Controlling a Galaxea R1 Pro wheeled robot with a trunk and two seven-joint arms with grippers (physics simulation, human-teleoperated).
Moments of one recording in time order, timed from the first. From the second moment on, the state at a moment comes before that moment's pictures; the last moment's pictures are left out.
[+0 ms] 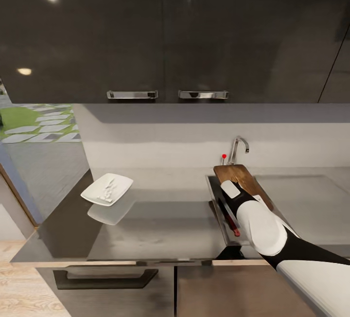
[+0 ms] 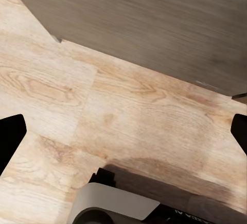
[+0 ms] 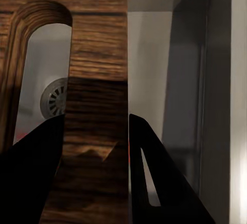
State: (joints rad) left arm -0.39 -0.02 0.01 0.07 0.30 -0.33 0.10; right arm -1.14 0.14 -0.73 -0.22 -0.20 -0.22 -1.04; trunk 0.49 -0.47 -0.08
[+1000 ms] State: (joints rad) left arm -0.39 -0.02 0.01 0.07 0.30 -0.33 0.10; right arm -1.14 0.09 -0.74 -0.22 -0.20 -0.25 -1.04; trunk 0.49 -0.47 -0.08
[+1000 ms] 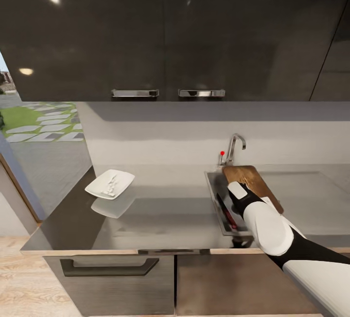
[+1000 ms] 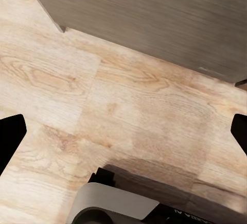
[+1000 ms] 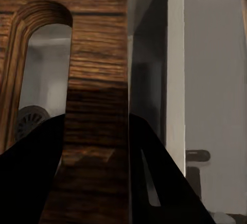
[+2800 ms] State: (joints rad) left arm -0.39 -0.02 0.01 0.07 0.31 -0.33 0.10; right arm -1.13 0.13 -0.73 -0.15 -0.27 -0.37 -1.03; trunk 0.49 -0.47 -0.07
